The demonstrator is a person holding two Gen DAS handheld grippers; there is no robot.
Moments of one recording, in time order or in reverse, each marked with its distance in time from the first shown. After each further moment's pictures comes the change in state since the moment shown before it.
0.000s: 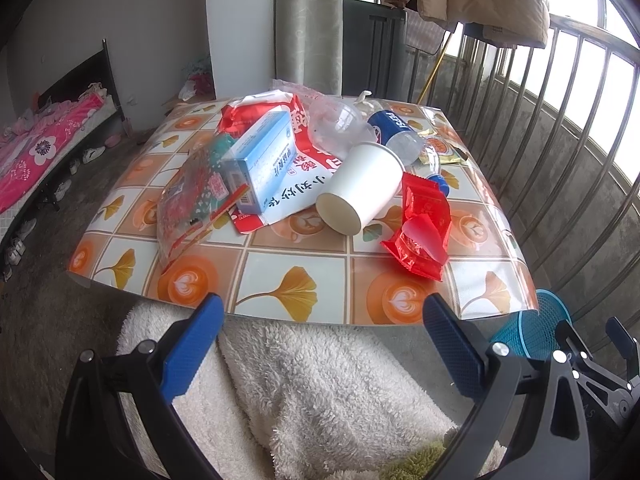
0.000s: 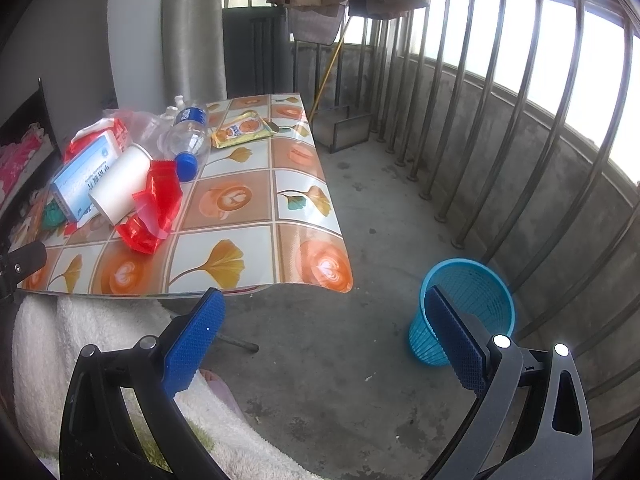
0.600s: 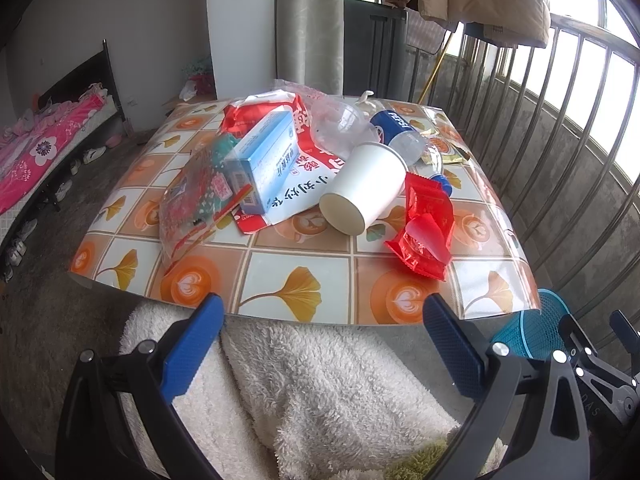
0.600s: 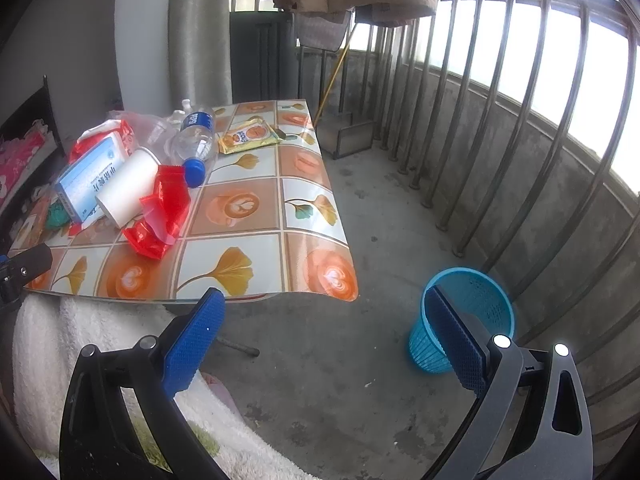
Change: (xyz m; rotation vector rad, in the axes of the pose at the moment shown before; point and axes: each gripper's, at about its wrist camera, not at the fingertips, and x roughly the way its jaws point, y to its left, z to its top) left arm -0.002 0.000 0.000 0.000 -0.003 0.005; right arm -0.005 0.007 0.007 -0.019 -0.016 0.001
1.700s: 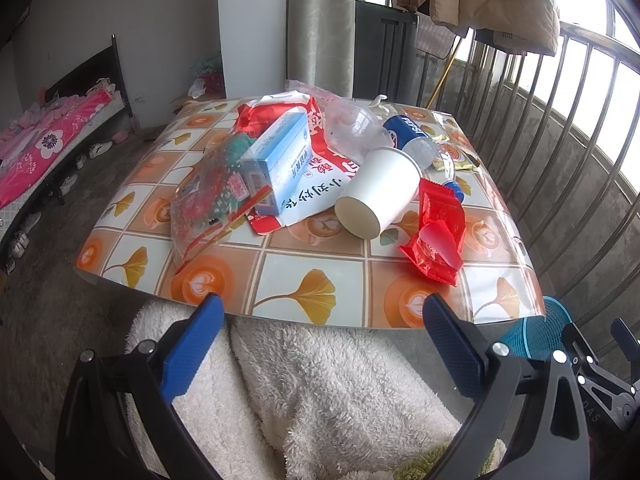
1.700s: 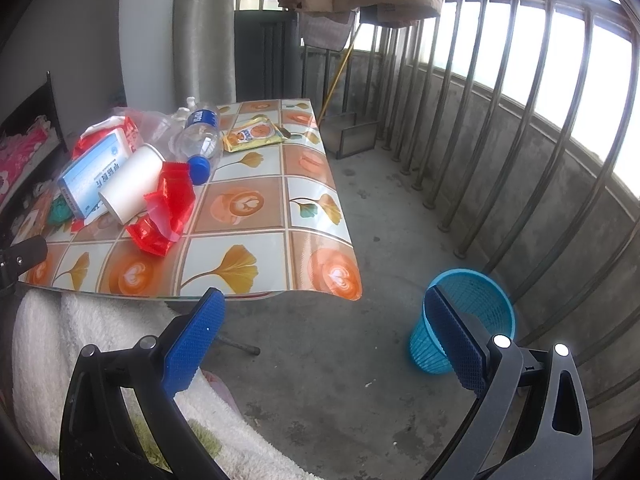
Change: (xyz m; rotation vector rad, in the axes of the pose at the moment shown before) left arm 0.001 0.012 0.001 -0.022 -0.002 0.012; right arm 0.001 0.005 -0.001 -0.009 -0.003 0.006
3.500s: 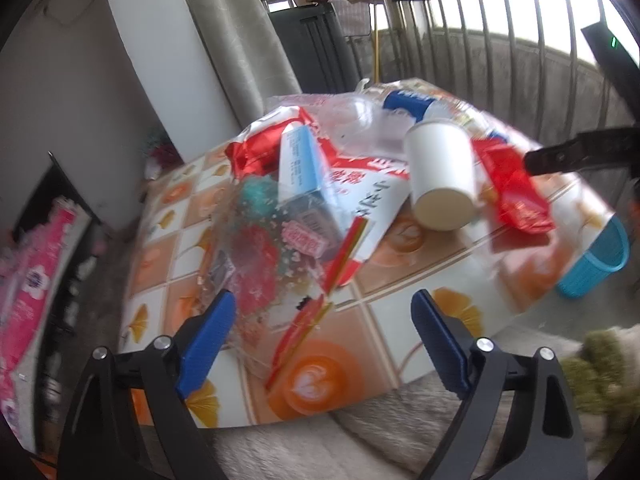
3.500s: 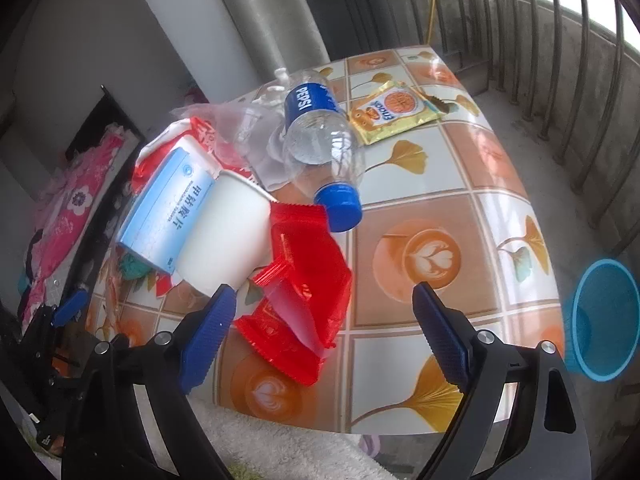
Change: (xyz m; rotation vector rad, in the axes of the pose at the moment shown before) left arm 0.066 0.063 0.020 0.471 -0.077 0.020; right arm 0.093 0.086 0.075 0.076 0.235 0.441
